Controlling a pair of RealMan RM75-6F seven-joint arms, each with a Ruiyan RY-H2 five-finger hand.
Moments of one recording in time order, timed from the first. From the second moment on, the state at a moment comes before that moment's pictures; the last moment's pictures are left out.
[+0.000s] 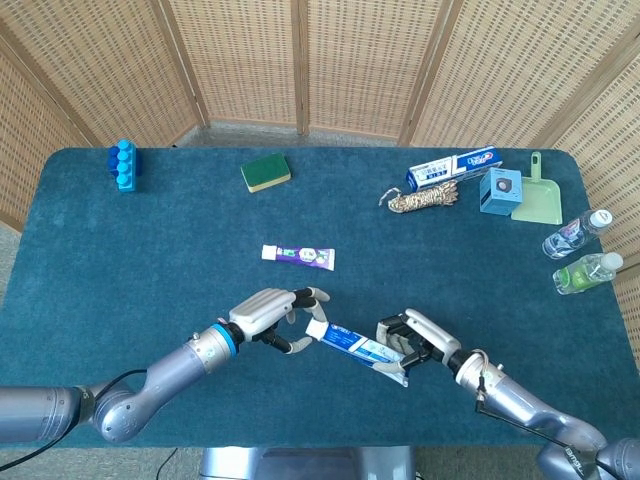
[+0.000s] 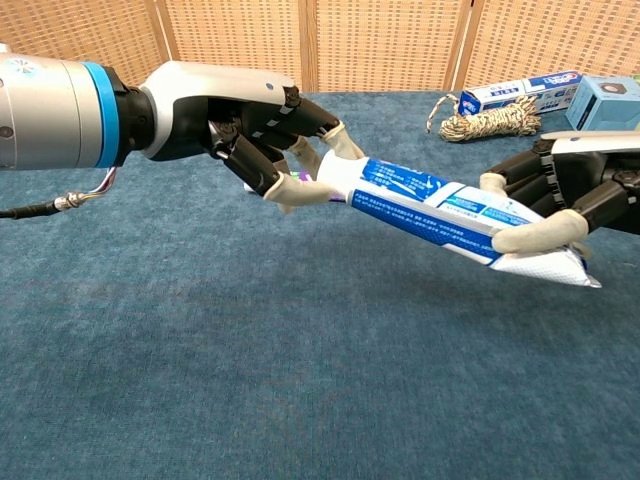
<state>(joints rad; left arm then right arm) -0.96 -1.33 -0.18 -1.90 0.95 0.71 -0.07 0.66 -1.18 -0.01 -1.74 -1.58 0.85 1.05</state>
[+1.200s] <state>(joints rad) -0.92 -1.37 -0.19 -1.90 0.97 0.80 -0.07 0.67 -1.18 -0.04 -1.71 -1.58 0.87 1.09</state>
